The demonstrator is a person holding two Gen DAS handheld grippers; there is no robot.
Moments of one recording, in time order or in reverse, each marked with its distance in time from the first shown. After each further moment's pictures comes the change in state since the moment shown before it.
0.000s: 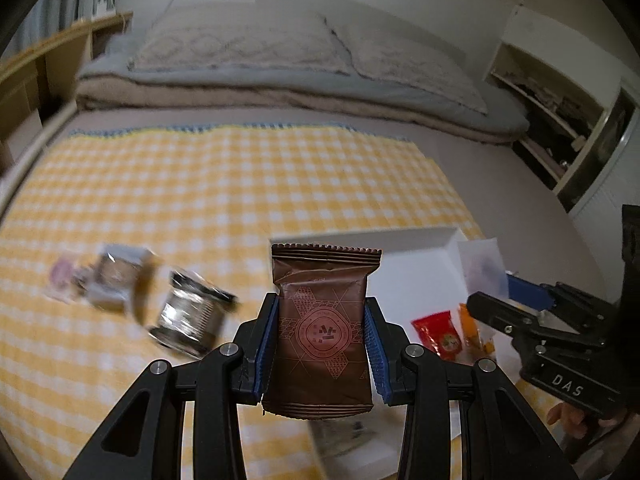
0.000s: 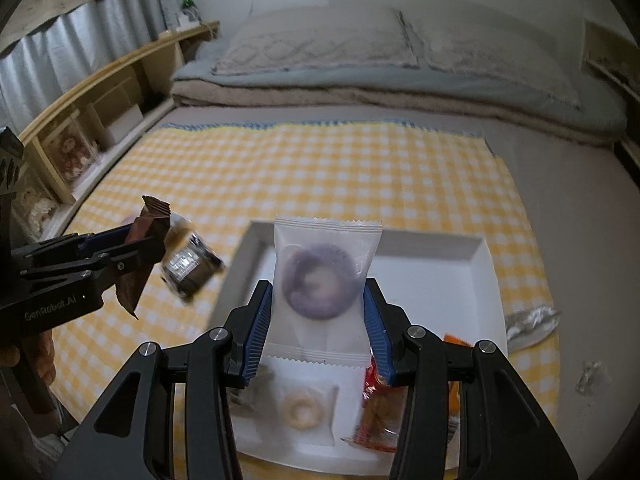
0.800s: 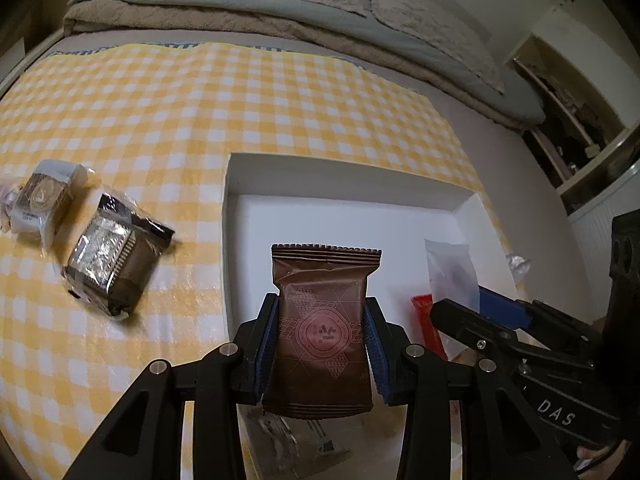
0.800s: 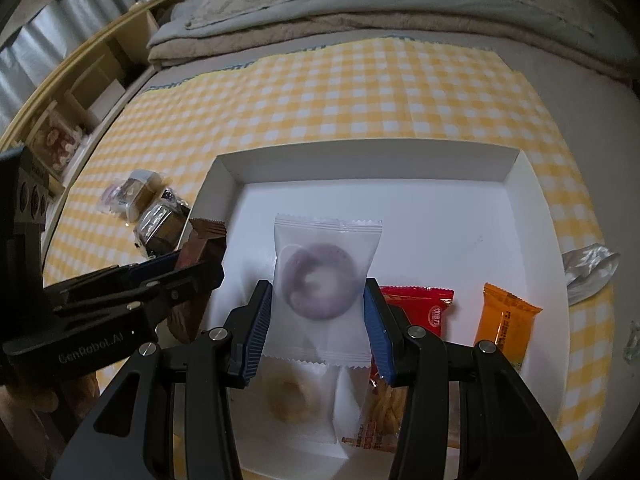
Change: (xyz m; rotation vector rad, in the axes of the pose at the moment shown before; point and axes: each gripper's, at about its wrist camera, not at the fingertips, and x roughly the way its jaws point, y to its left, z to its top) left arm 0.125 -0.001 0.004 -0.138 0.137 -0.045; right arm 0.073 -0.028 -0.022 0.114 0.184 0.077
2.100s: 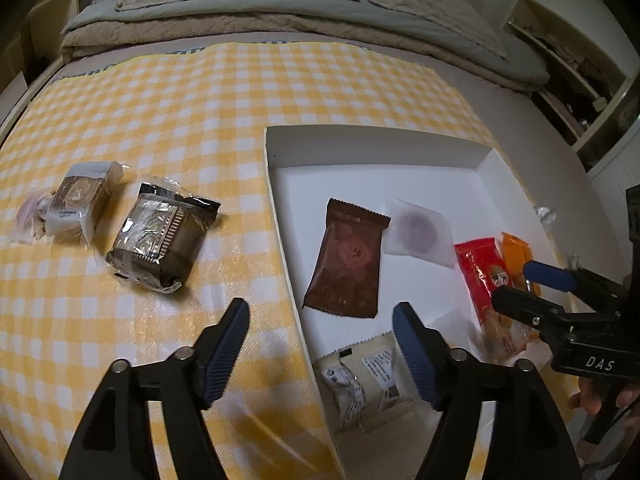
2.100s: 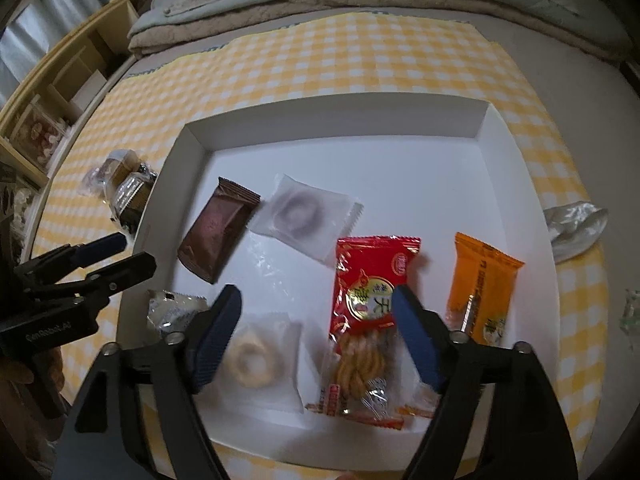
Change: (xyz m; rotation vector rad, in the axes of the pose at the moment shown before) left arm -0.024 0.000 -0.047 0.117 0.025 0.117; right arm -0.005 -0.018 -0.035 0.015 0.044 -0.065
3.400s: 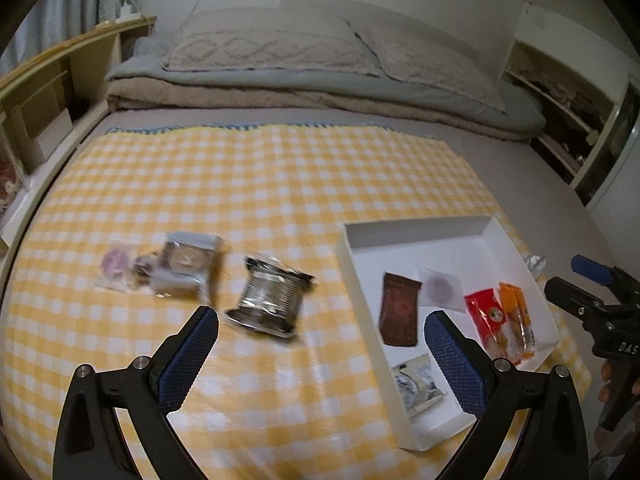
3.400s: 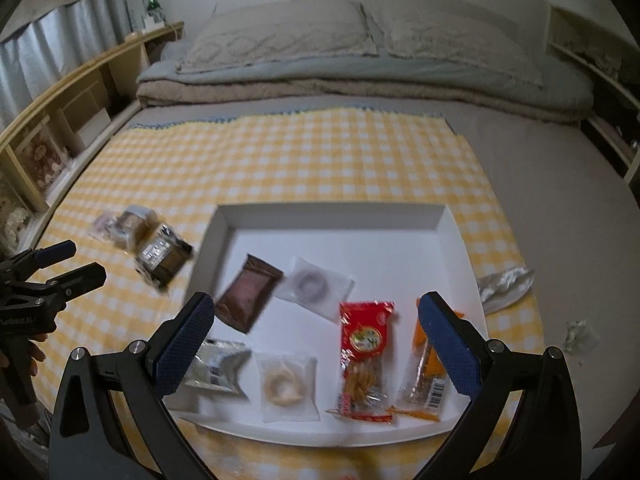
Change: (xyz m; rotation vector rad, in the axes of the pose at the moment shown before) left arm -0.143 0.065 -0.013 0.004 -0.223 0.056; right arm -0.093 0.059 0.015 -0.060 -0.273 -0.125
